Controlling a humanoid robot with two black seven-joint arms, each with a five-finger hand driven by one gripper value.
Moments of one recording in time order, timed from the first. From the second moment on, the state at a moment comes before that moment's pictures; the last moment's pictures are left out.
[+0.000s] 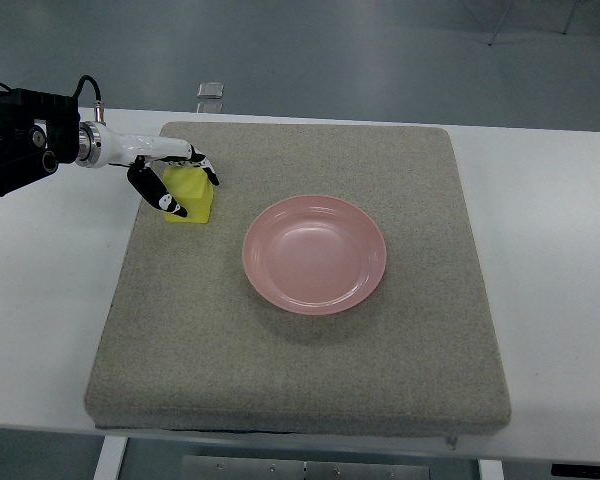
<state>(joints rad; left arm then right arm) -1.36 0.52 0.40 -0.77 0.92 -0.29 -0.42 0.03 0.00 -0.02 0.16 0.06 -0.04 0.13</state>
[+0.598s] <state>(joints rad) -1.36 0.52 0.38 -0.75 0.92 -0.26 -0.41 0.03 0.00 -0.02 0.16 0.06 -0.04 0.13</state>
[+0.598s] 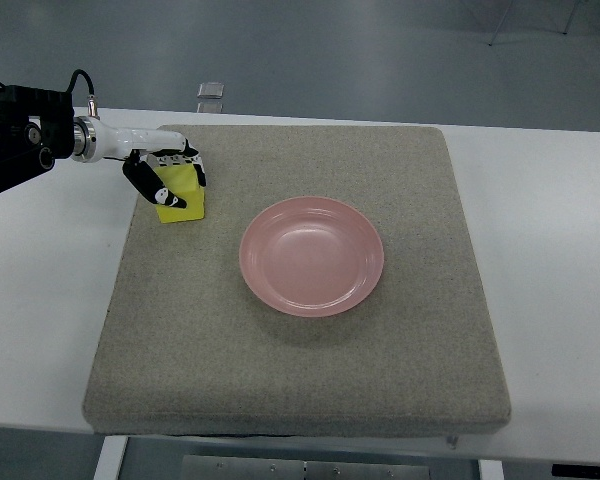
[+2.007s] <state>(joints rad) -1.49 0.32 0.28 -0.88 0.97 -0.27 -0.42 0.03 0.00 -0.02 0.16 0.06 -0.04 0.13</state>
